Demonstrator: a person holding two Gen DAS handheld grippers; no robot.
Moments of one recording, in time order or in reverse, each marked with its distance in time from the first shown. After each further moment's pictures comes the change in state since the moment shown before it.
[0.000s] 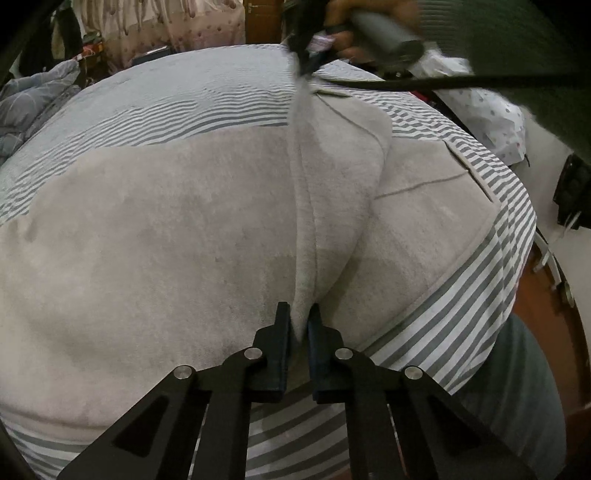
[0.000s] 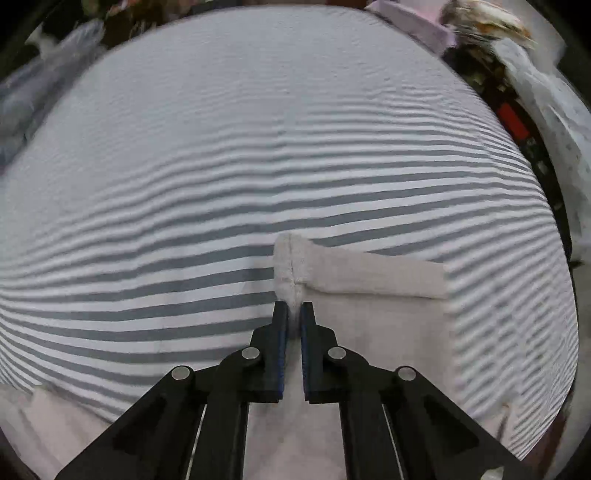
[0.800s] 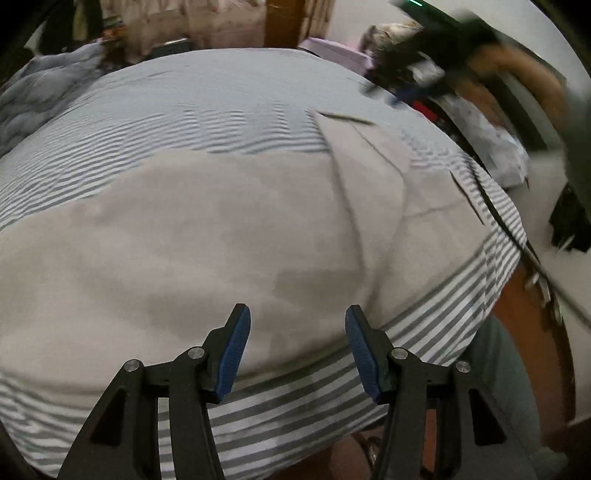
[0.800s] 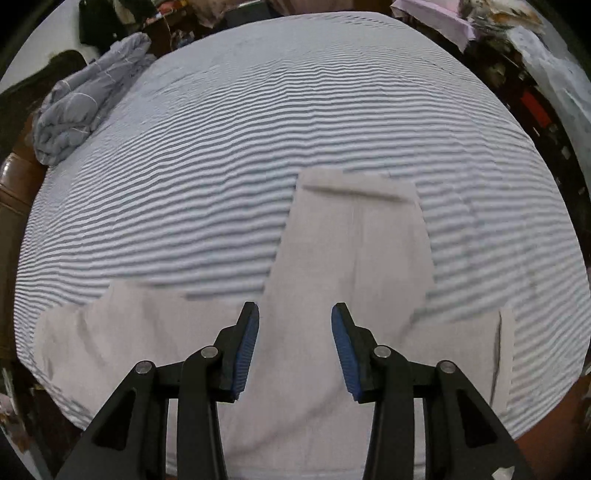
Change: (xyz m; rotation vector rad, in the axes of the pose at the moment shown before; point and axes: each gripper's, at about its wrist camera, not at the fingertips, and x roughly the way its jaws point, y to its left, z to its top) left arm -0.058 0.040 0.006 -0.065 0.008 -0.022; right arm -0.065 0.008 -0.049 -0.049 0.068 0.164
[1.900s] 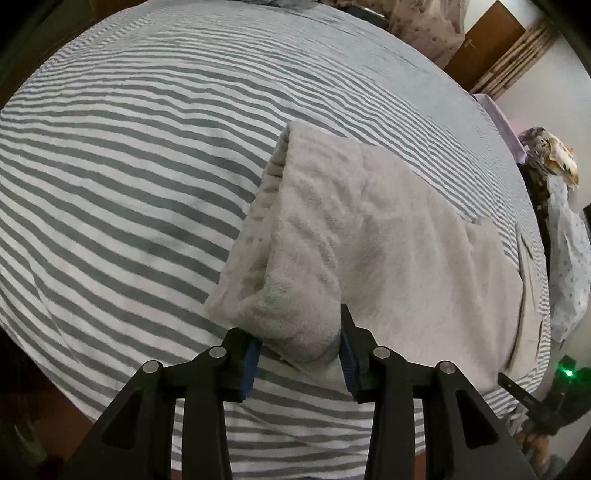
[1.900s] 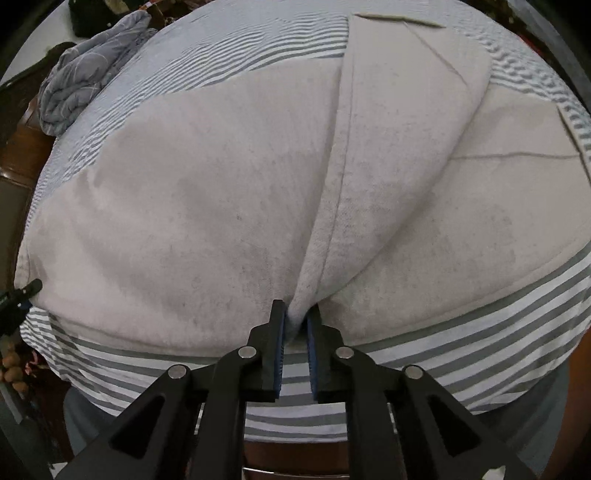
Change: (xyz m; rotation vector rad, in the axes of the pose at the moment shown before) left arm -0.101 0.343 -0.059 -0.664 0.078 0.170; right arm 0.063 0.082 -0.234 0.094 0.073 0.089
